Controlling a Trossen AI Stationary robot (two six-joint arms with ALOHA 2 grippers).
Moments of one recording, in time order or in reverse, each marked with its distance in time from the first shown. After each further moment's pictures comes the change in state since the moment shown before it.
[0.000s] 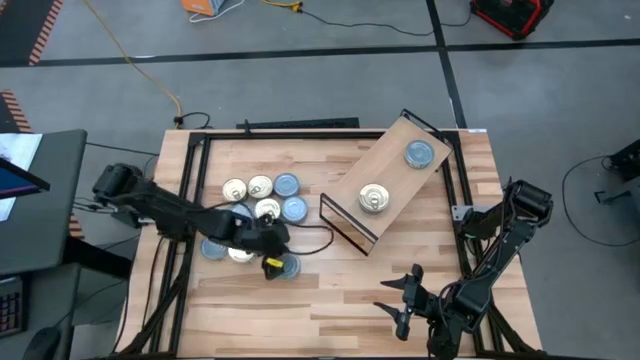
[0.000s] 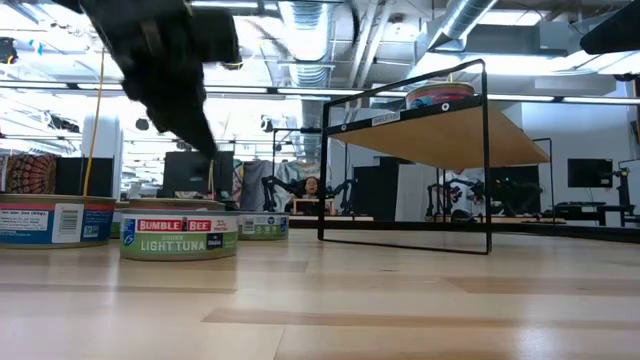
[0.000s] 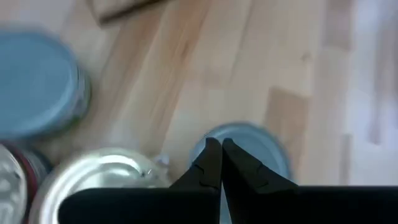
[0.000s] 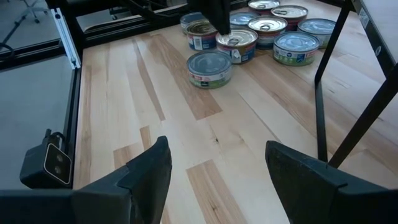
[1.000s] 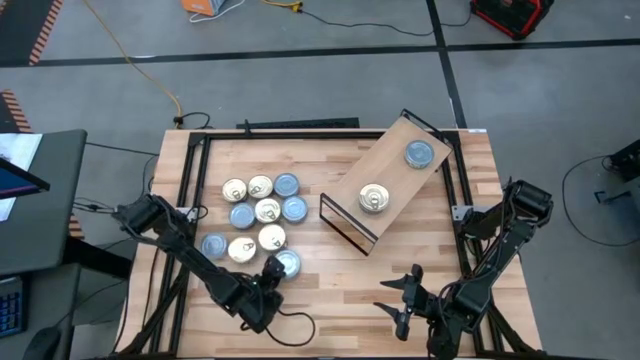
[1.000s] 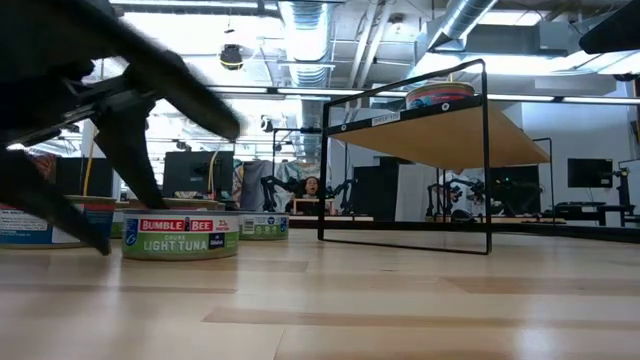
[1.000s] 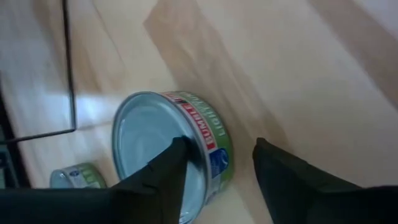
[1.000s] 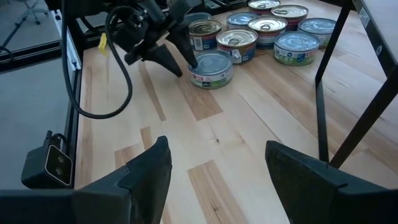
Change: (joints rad) left arm -0.396 0.417 0.181 -0.173 -0.408 0.601; right arm 0.001 0.000 0.000 0.005 -0.001 0.002
